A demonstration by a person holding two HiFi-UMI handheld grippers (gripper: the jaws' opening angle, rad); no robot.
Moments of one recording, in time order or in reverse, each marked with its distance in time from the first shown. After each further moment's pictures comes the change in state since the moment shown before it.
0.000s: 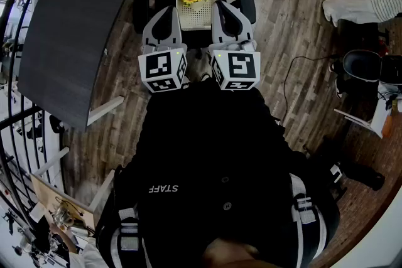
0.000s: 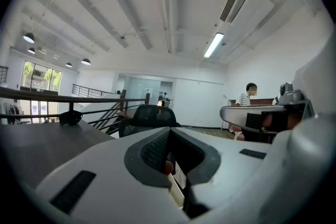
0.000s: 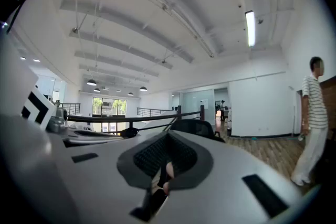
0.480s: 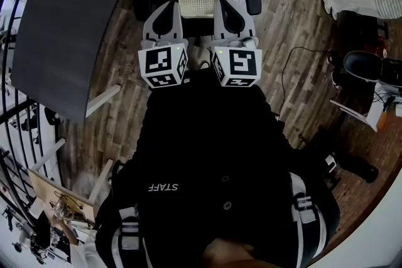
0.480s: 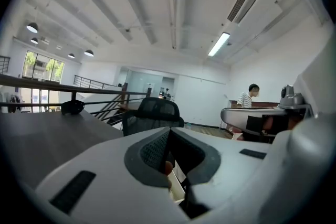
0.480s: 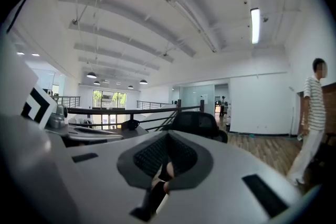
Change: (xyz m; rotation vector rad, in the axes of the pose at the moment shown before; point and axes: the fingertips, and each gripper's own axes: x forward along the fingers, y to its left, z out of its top) left arm -0.009 0.040 -0.026 -0.058 0.039 -0.007; right arm 0.016 0.036 -0.025 -0.030 0.063 -0.012
